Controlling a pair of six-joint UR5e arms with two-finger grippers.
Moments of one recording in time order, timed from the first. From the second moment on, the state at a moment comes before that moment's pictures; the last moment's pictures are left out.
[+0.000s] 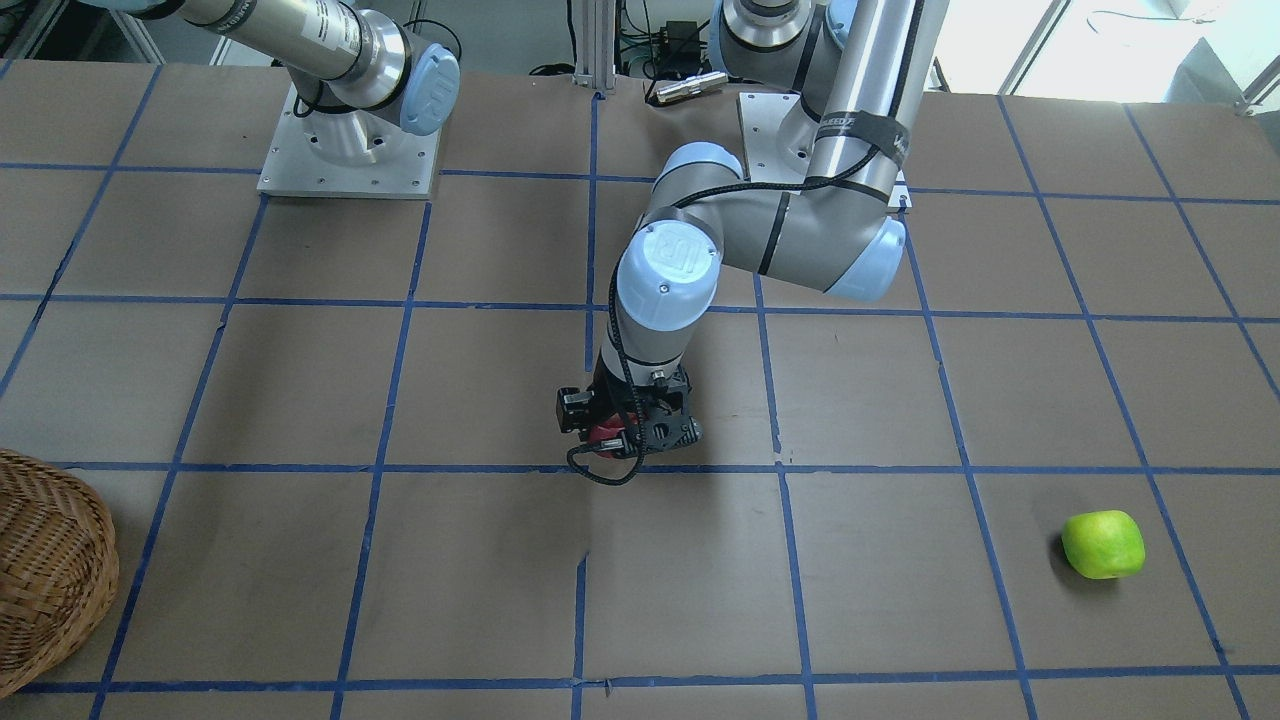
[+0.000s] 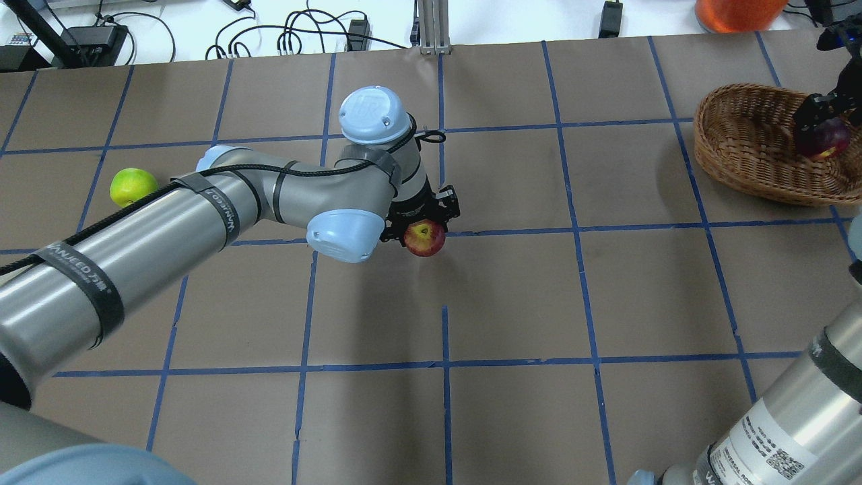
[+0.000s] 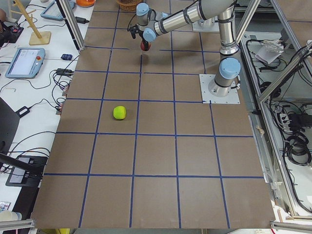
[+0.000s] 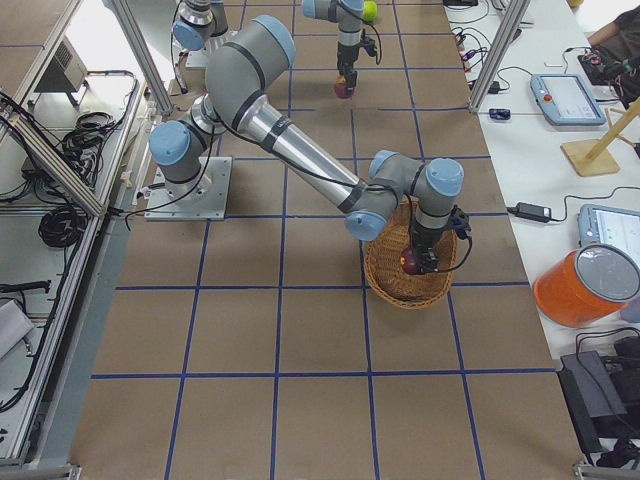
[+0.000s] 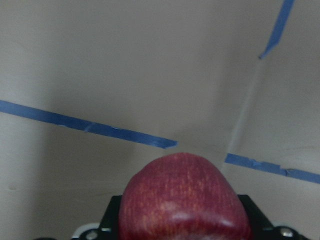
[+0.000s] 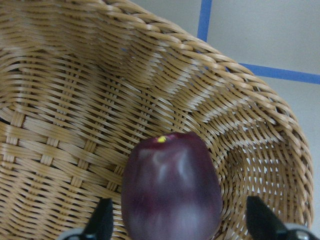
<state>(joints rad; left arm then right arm) -1.90 -2.03 -1.76 -0.90 1.46 -0.60 1.02 -0.90 1.29 -2.09 -1.70 -0.69</state>
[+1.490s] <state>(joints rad) -1.32 -1.95 -1.51 -1.26 1.50 0.11 1.78 -1.08 1.49 -2.05 -1.62 0.17</state>
